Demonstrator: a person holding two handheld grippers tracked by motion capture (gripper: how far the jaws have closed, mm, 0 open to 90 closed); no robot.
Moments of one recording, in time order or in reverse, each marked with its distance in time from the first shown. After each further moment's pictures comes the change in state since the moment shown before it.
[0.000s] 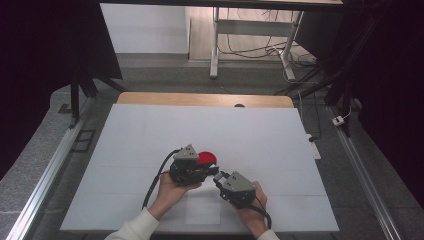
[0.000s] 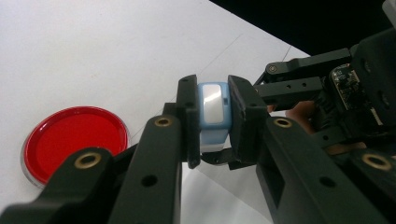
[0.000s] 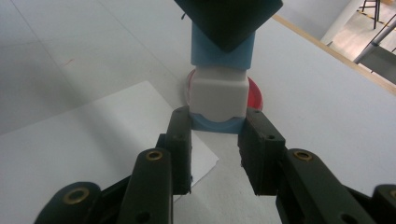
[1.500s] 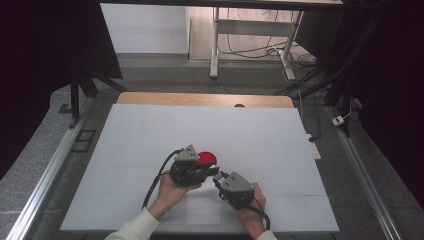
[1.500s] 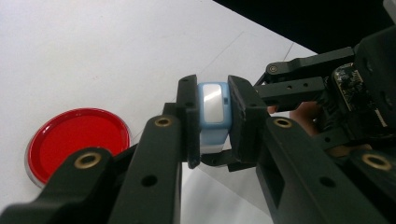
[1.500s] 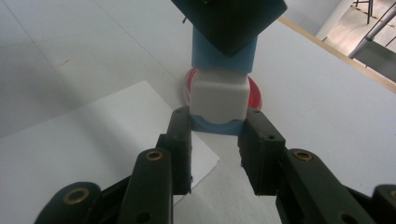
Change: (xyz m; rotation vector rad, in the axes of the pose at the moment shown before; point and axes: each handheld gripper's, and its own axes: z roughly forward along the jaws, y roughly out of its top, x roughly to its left) left arm -0.002 0.000 0.001 0.004 0.013 0.025; right arm 0.003 0.002 0.001 0.014 -0.023 0.011
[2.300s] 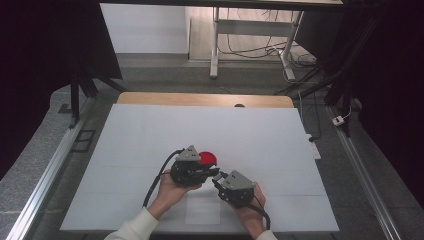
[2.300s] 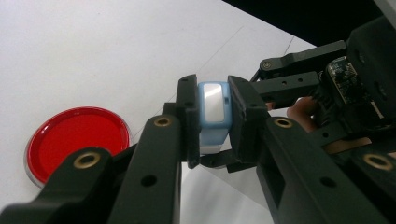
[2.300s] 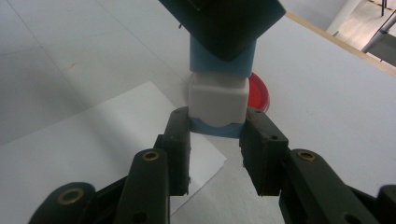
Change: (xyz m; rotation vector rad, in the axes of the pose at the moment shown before) left arm 0.000 0.001 0.001 0.023 -0.002 0.020; right arm -0.002 -0.001 0.003 0.001 0.033 0.039
